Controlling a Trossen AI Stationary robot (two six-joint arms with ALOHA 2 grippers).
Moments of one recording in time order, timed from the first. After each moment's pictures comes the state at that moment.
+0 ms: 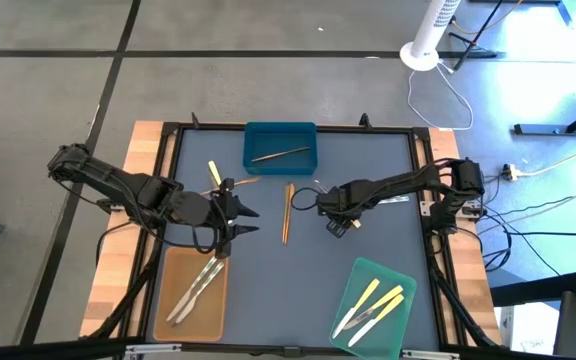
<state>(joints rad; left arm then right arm) -0.35 1.16 1.09 -0.43 -0.38 -0.24 -0.02 1.78 1.04 -0.85 0.13 0.66</state>
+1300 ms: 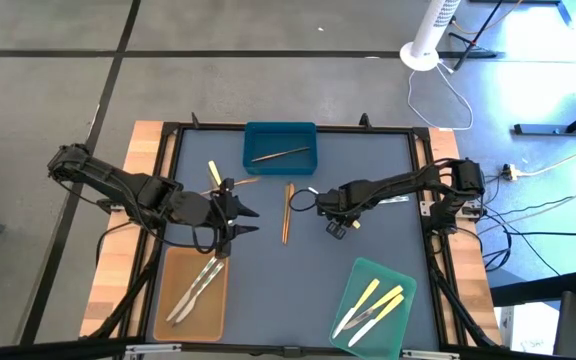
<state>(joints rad) -0.35 1.16 1.09 -0.43 -0.38 -0.24 -0.02 1.78 1.04 -0.82 0.11 0.59</state>
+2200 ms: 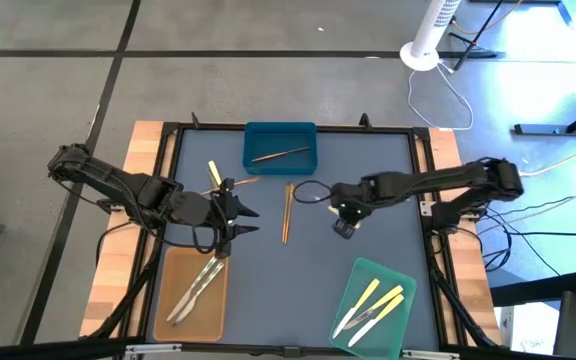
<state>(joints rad) -0.35 1.16 1.09 -0.44 -0.38 -0.24 0.03 1.48 1.03 -0.82 0.01 0.57</state>
